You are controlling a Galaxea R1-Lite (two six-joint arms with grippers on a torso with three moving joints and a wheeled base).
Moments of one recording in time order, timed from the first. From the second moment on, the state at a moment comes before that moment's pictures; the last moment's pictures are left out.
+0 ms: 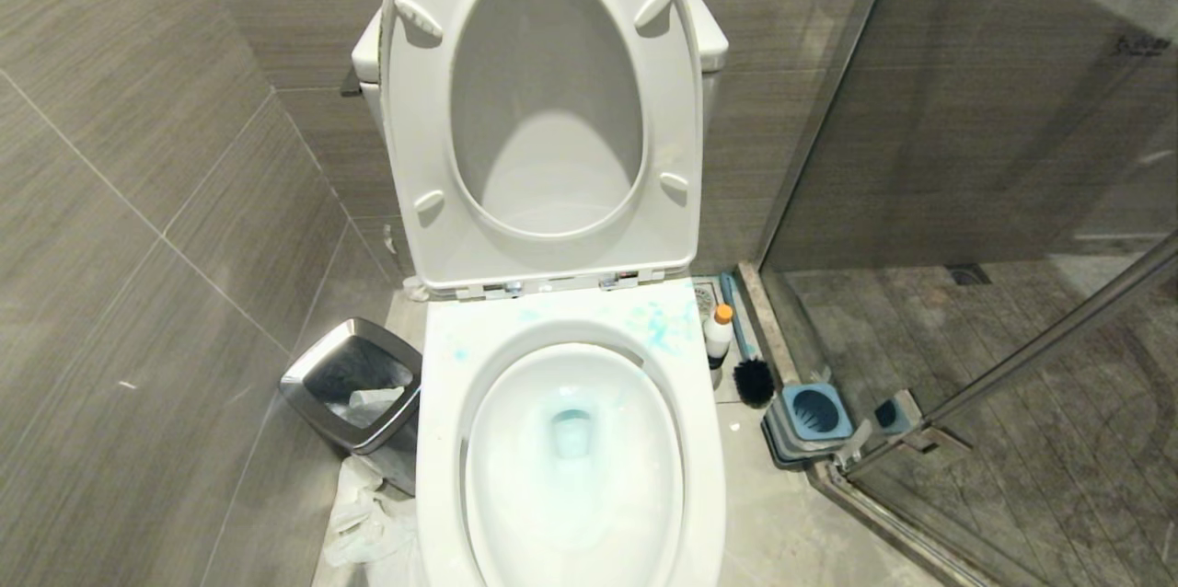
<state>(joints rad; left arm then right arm) -0.01 0.91 -1.14 0.03 -0.06 -0.02 0.01 0.00 -0.01 0.03 0.04 -0.10</state>
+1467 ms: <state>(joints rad) 0.10 2.07 -1.95 -0.67 -0.72 -0.31 0.01 0.00 -0.01 0.03 0.04 -0.10</state>
